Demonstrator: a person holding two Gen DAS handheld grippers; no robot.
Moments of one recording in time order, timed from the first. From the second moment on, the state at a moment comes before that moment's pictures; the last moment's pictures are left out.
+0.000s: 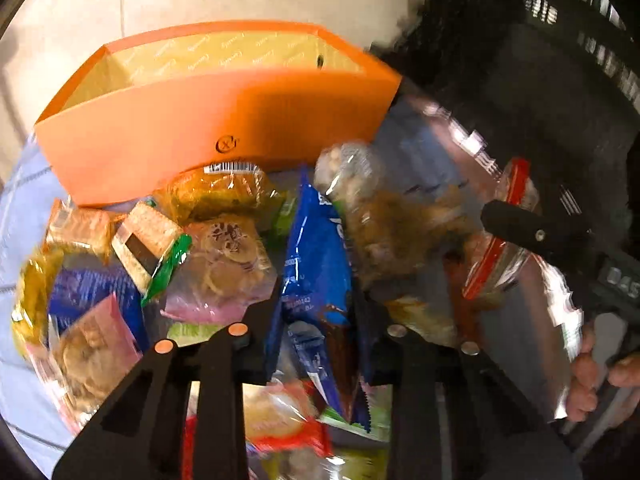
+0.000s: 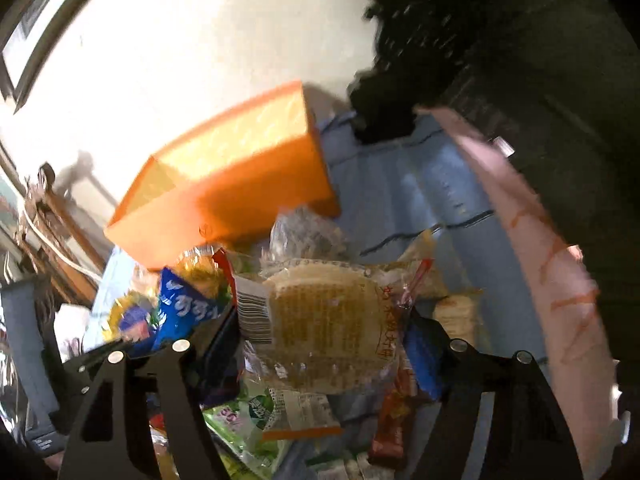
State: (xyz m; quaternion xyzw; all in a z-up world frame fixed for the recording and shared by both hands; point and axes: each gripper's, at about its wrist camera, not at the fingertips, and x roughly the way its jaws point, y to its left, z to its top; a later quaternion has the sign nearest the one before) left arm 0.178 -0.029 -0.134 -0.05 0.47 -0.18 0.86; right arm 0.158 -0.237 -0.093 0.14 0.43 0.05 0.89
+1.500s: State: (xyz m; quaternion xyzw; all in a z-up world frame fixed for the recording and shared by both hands) left arm 0.239 0.043 -0.132 -0.08 0.49 -0.06 0.86; right arm 0.229 -0.190 -0.178 0.08 0.52 0.03 0.85
